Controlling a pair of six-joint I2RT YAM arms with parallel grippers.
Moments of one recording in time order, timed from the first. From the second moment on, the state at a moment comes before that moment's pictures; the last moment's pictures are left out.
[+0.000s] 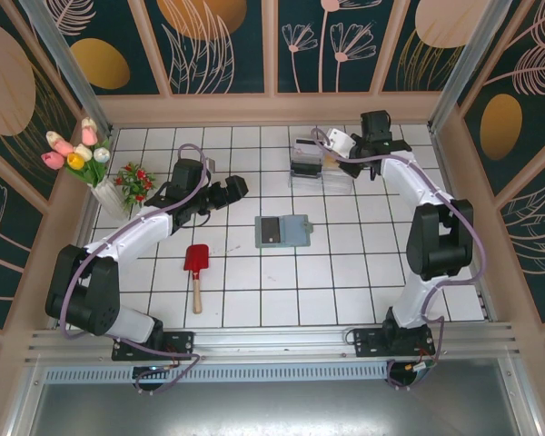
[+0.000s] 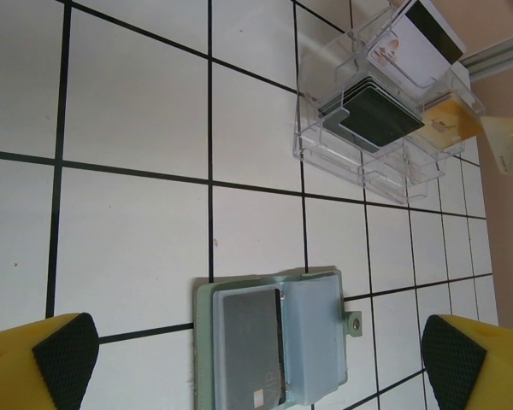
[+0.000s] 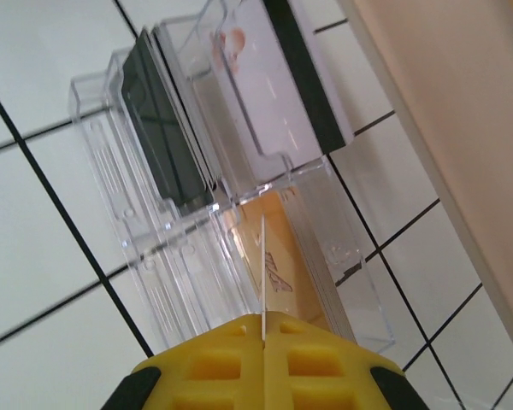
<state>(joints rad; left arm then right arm) -0.36 1.47 0.92 -0.14 0.32 -0.73 0.19 1.81 1.48 -0.53 -0.23 -0.96</state>
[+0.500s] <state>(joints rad) -0.36 1.52 0.92 -0.14 0.36 -0.73 0.22 1.94 1.58 -0.58 -0.08 -1.14</state>
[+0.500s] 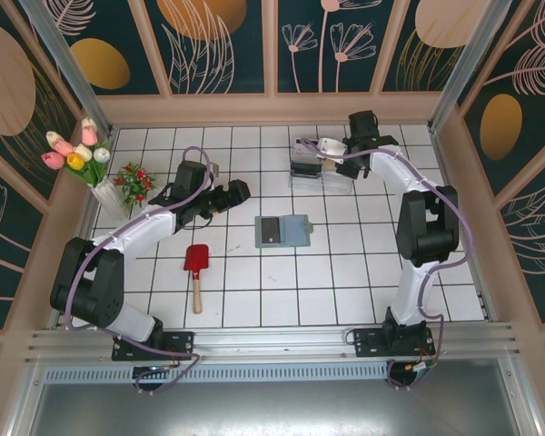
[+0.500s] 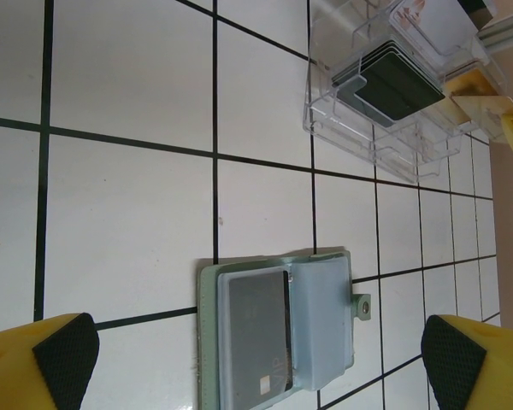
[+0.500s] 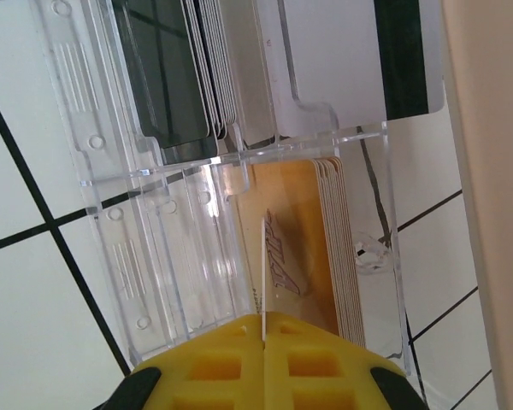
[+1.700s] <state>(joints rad) -0.36 1.55 0.91 -0.12 0.40 -0.73 0.27 2.01 1.70 -0.70 -0.10 -1.16</state>
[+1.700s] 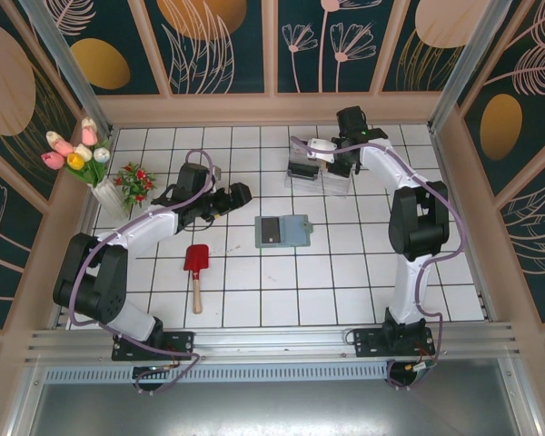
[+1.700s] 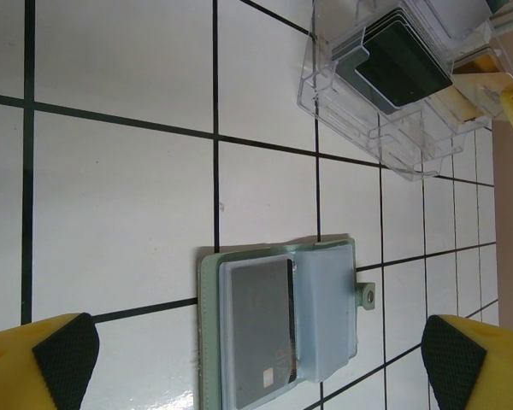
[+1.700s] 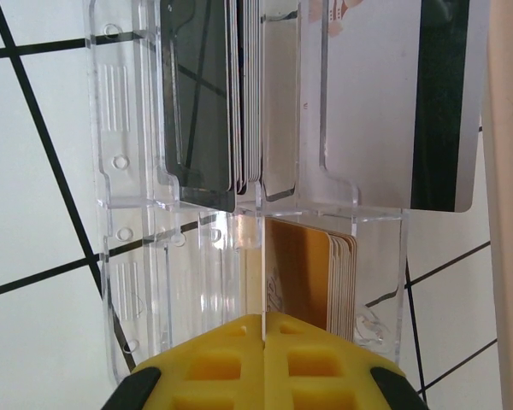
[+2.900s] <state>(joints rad) -0.36 1.56 0.89 -0.11 0.41 -0.74 0.23 2.03 1.68 -0.62 -0.11 -1.18</state>
